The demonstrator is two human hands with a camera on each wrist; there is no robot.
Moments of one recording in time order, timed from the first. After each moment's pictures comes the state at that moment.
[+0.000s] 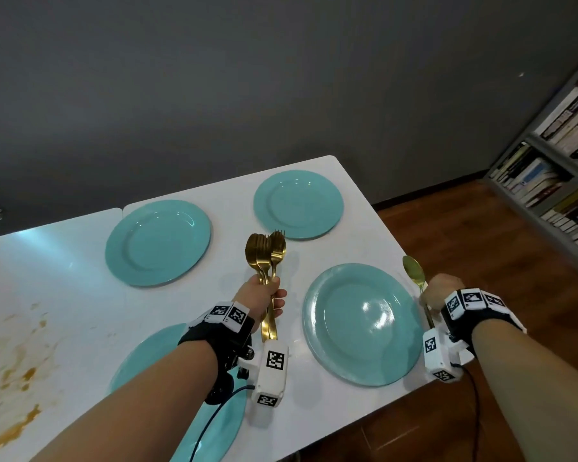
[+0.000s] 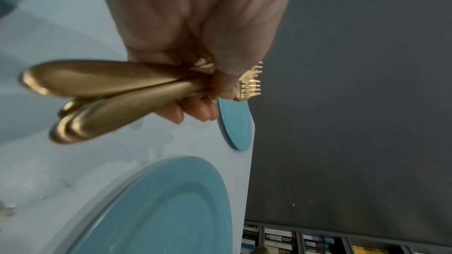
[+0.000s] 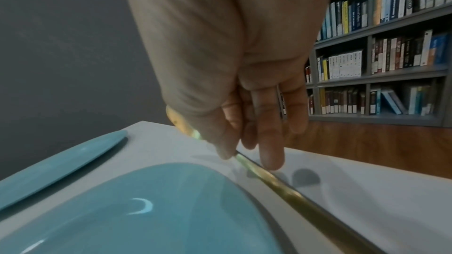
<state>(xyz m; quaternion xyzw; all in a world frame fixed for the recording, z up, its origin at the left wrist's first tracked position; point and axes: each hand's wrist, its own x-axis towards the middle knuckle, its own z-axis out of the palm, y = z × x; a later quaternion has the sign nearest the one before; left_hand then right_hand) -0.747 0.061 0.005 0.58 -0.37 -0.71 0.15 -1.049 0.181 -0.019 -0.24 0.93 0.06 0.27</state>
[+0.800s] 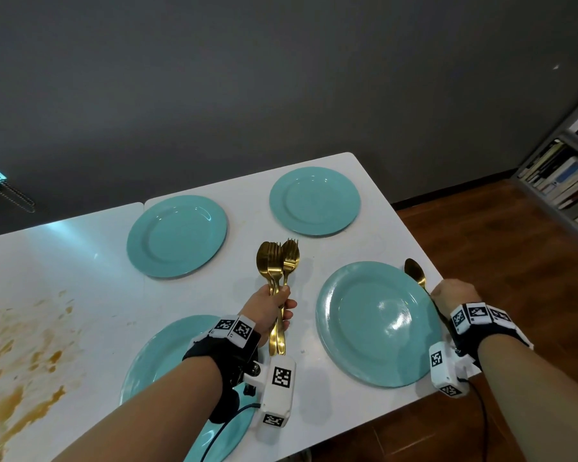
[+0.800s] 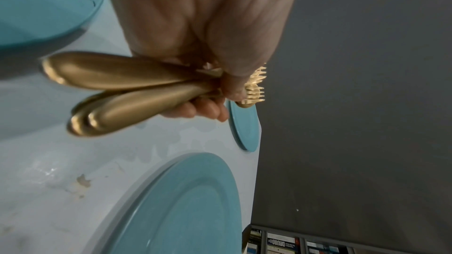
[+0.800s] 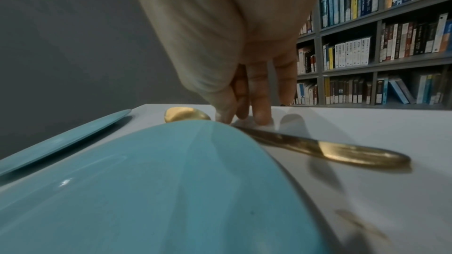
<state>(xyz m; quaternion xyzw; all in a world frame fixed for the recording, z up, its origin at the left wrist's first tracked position) -0.729 0.080 -0.004 0.57 -0.36 -0.72 0.15 -1.051 0.180 -0.055 -0.28 0.92 0.10 0.24</state>
